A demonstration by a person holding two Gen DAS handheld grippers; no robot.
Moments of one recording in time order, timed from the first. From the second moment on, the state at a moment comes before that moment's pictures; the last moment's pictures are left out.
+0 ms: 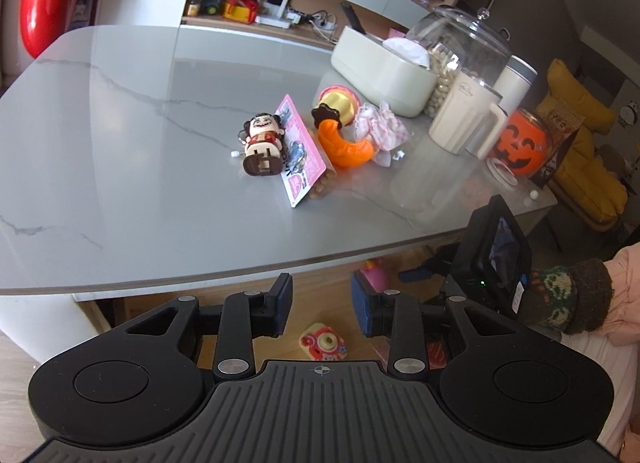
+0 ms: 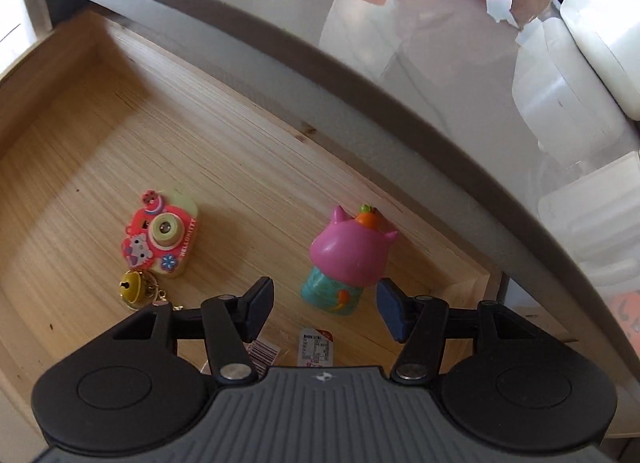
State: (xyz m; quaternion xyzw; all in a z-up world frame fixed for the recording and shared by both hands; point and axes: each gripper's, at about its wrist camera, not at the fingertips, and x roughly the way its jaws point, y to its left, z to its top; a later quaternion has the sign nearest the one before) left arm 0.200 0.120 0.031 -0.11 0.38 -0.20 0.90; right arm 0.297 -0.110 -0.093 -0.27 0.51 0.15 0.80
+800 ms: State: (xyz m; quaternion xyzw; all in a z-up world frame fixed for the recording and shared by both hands) left arm 0.204 0.110 -0.007 -0.07 0.46 -0.18 0.87; right arm 0.216 -0.118 0.057 -0.24 0.39 0.30 0.83
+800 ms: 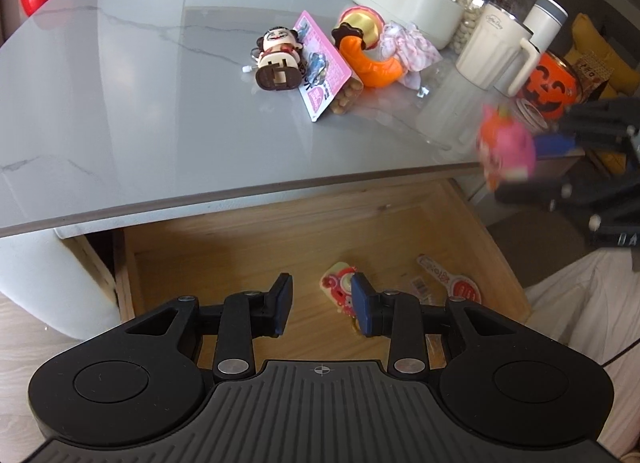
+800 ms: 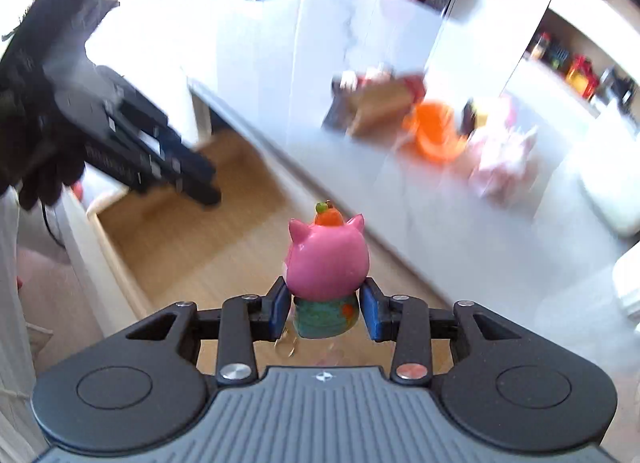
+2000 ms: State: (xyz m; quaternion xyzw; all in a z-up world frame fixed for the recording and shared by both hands) left arm 0.226 -0.047 -0.050 0.23 0.47 -0.33 0.78; right arm 0.256 -0.278 0.047 -0.01 0.39 0.13 0.91
